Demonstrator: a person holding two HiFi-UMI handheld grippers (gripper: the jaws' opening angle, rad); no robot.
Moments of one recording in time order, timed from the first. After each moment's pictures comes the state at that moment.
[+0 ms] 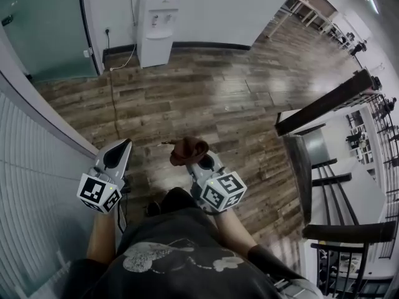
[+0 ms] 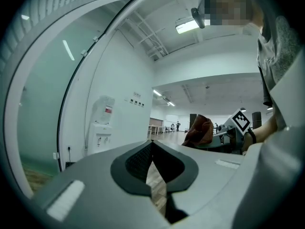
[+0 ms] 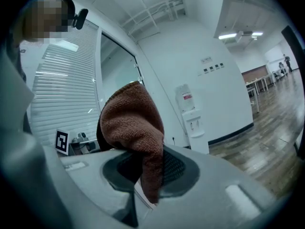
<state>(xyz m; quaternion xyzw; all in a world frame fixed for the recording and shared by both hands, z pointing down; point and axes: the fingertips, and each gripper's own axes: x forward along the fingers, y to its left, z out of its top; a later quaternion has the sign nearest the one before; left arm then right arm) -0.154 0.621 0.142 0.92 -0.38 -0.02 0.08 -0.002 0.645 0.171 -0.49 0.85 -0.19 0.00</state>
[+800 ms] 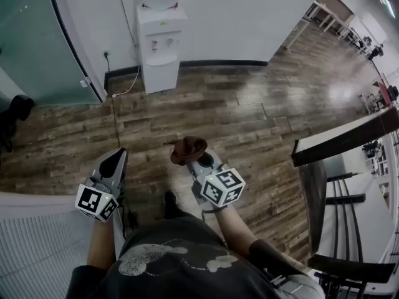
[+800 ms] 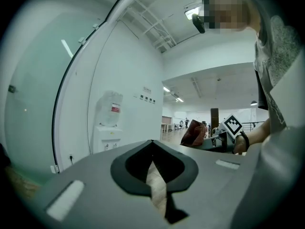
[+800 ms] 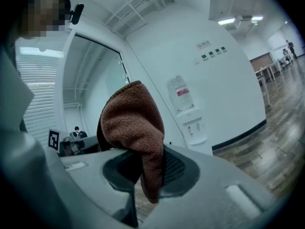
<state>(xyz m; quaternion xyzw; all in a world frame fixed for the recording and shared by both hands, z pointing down) -0.103 0.350 0.153 0.91 -0.41 0.00 0.07 0.069 0.339 0.203 -0.46 0.86 -0.22 0.01</state>
